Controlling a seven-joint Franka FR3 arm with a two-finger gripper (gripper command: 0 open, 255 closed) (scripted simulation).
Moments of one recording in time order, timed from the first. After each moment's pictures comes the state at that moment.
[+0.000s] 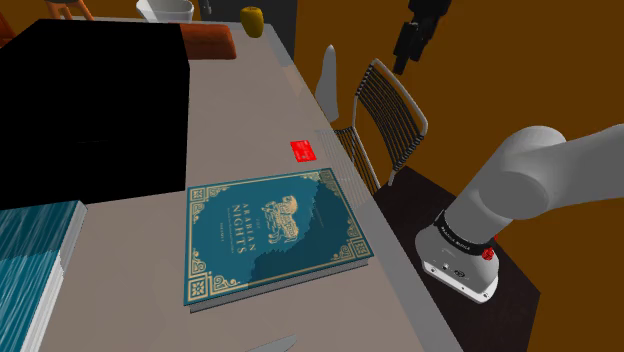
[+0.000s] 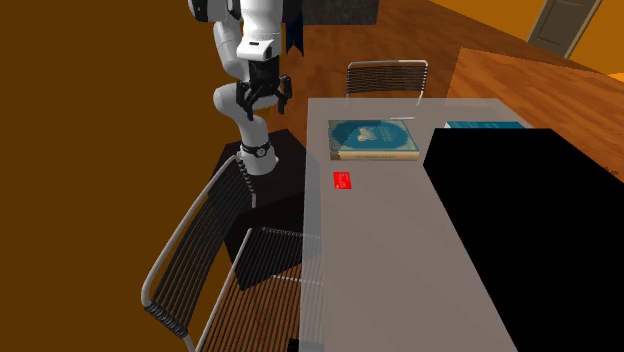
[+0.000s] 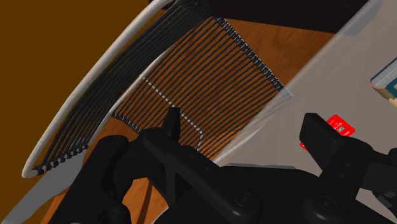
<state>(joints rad) -0.01 -0.79 -0.04 -2.44 -0.11 1.66 -0.13</state>
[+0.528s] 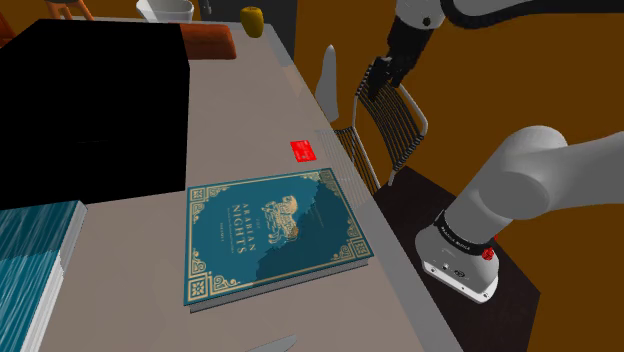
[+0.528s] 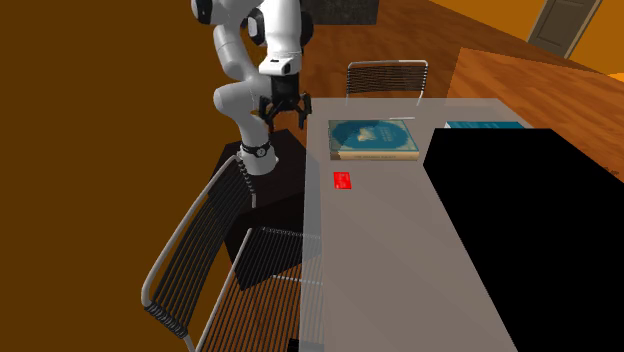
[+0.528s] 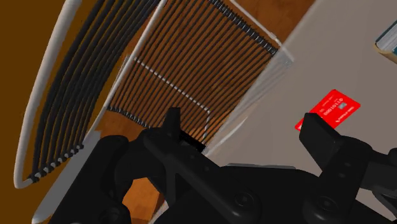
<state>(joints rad) 0.00 -0.89 0.10 -2.67 -0.03 1.92 0.12</state>
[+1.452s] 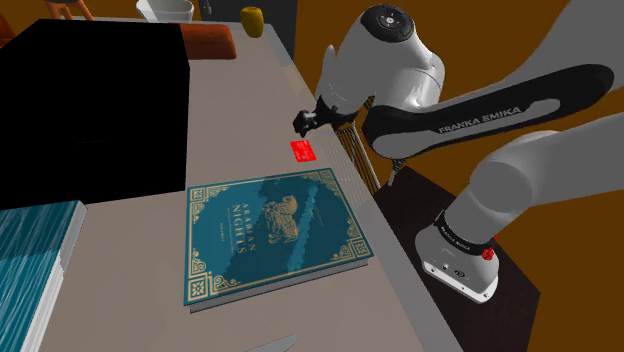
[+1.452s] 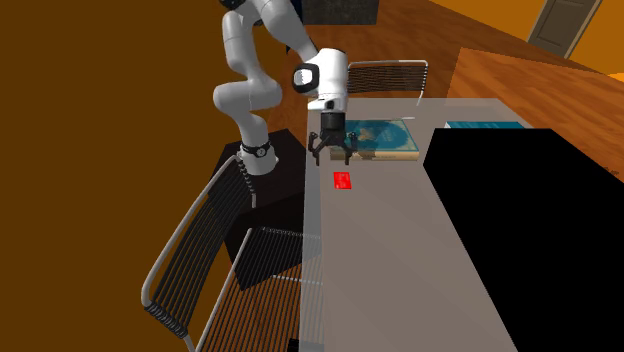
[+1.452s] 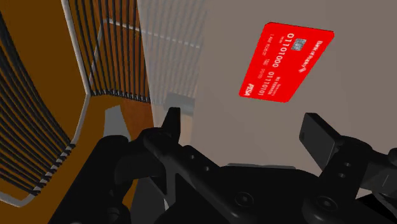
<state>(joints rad) -0.22 -0.62 0.72 -2.81 -0.03 2.63 0.88</state>
